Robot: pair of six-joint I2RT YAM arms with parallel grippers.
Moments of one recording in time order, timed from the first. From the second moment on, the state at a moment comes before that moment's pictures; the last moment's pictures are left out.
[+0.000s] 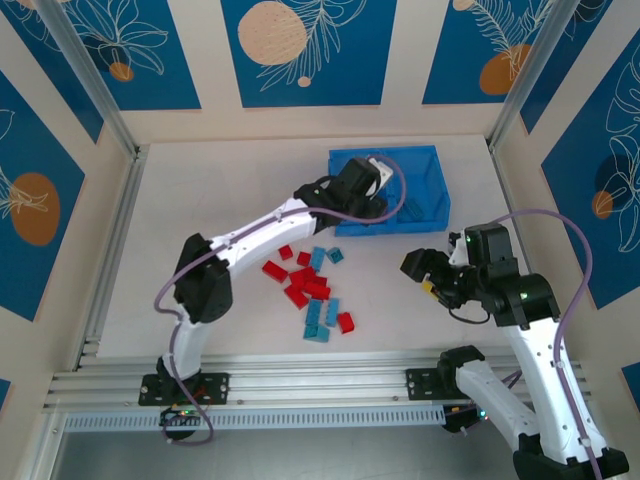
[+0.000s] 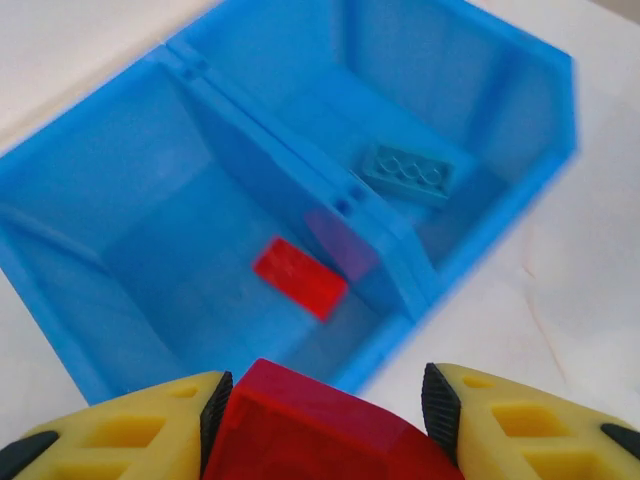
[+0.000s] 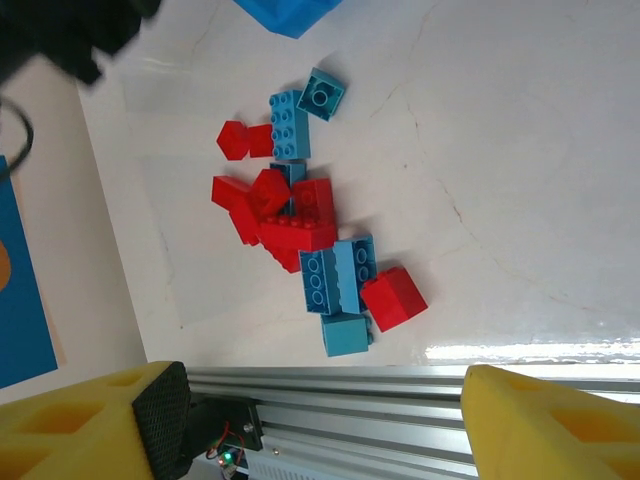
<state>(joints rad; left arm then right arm) -0.87 2.10 1.97 -0.56 -0.17 -0.04 0.22 0.73 1.03 -1.20 -0.40 0.82</state>
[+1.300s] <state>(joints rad) -0.81 1.29 1.35 -0.44 0.03 0.20 0.55 1.05 1.06 -1.01 -0.20 0.72</state>
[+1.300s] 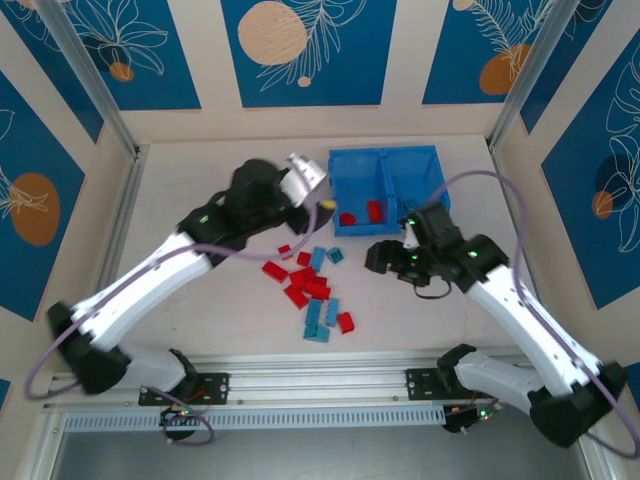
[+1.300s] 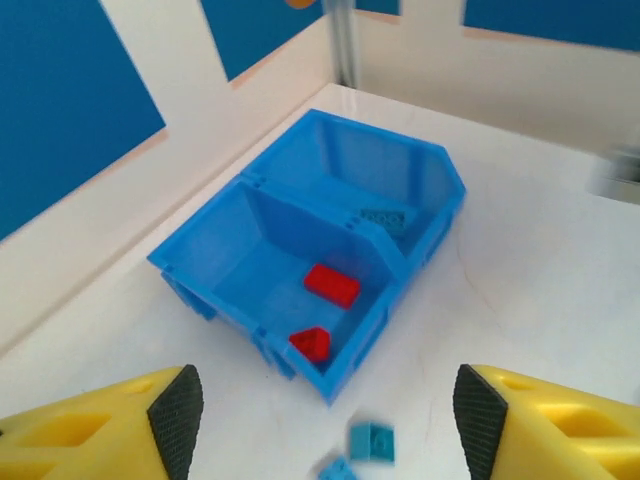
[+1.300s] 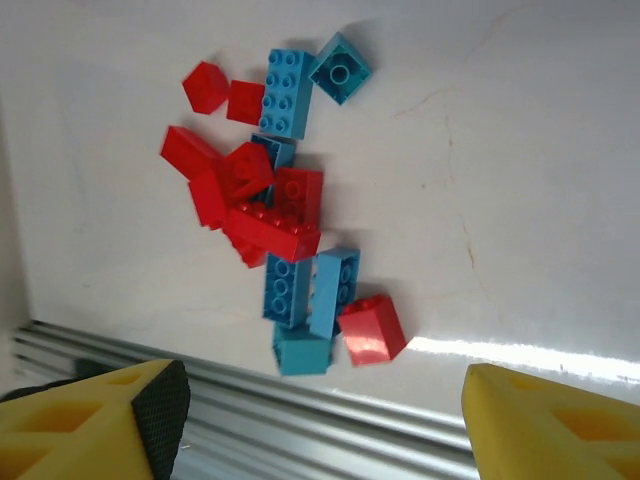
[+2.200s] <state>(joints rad) -0.82 0.73 0.80 -0.67 0.24 0.65 0.68 1.88 1.16 -0.42 0.08 0.23</state>
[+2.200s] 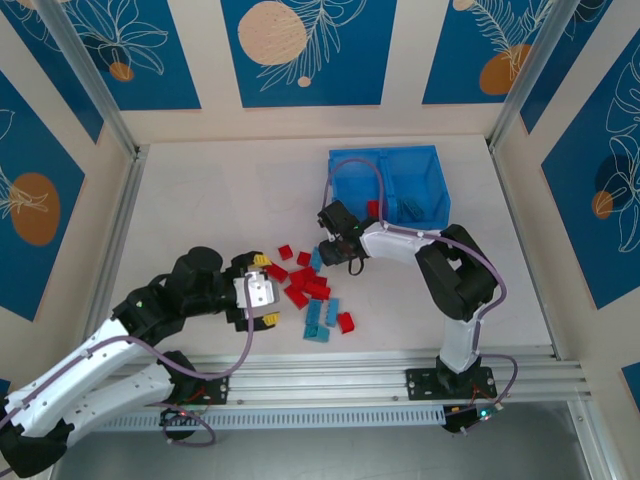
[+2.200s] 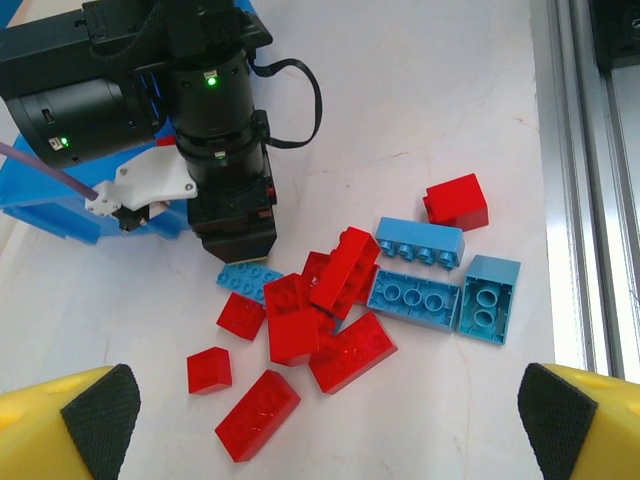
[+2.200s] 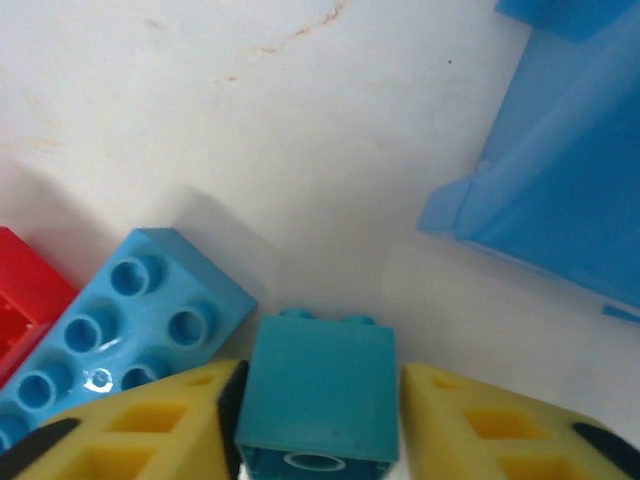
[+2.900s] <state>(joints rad) -0.82 0.76 0.76 -0.48 0.28 0.61 0.61 1.25 1.04 -0.48 0.14 0.29</state>
